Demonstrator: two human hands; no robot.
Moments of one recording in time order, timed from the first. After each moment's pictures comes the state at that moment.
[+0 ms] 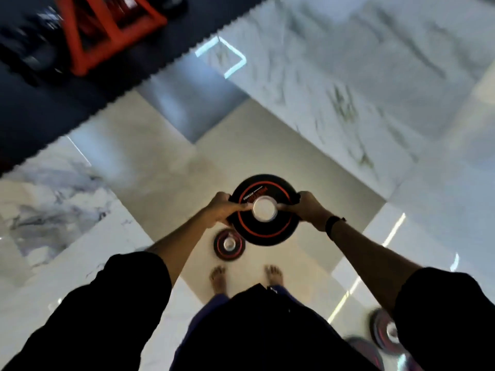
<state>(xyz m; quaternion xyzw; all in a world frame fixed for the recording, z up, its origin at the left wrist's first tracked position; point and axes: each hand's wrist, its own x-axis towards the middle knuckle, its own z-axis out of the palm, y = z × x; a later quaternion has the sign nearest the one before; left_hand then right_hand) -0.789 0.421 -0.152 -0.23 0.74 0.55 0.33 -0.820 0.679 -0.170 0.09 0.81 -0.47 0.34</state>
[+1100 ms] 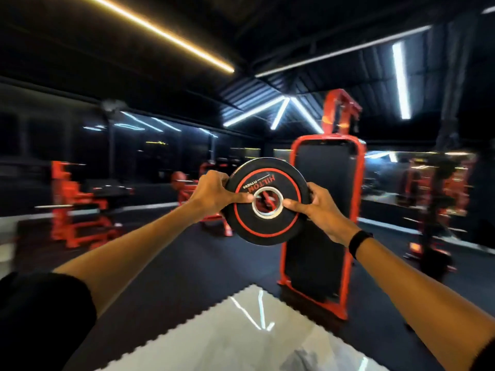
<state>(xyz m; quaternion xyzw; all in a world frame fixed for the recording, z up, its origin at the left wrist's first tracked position) -0.219 0.184 0.393 -0.50 0.68 0.15 -0.51 -0.485 0.146 0.375 -0.73 0.34 -0.52 0.29</state>
